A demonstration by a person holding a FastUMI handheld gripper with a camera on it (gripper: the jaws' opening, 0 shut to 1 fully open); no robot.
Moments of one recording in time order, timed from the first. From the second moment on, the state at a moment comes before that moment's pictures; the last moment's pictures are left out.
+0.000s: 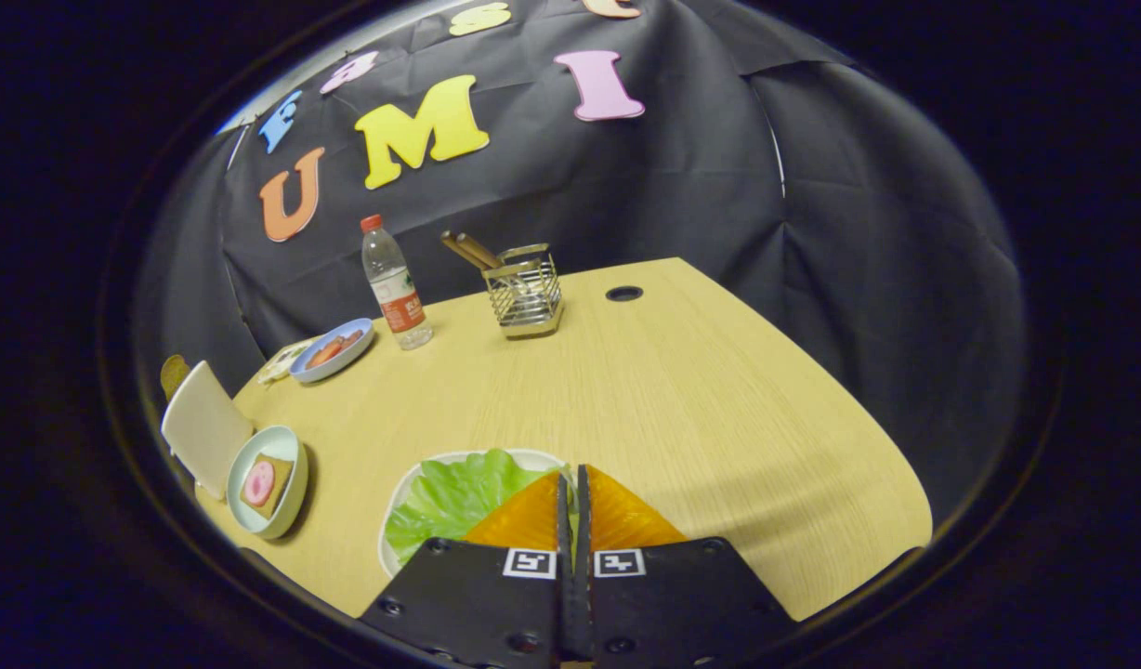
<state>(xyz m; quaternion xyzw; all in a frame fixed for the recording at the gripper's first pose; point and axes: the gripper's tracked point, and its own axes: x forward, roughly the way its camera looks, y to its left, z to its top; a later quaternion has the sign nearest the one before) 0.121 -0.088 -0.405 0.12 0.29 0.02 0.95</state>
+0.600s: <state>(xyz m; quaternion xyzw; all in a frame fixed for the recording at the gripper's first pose) 0.114 -0.063 -0.297 0.08 0.25 0.05 0.96</state>
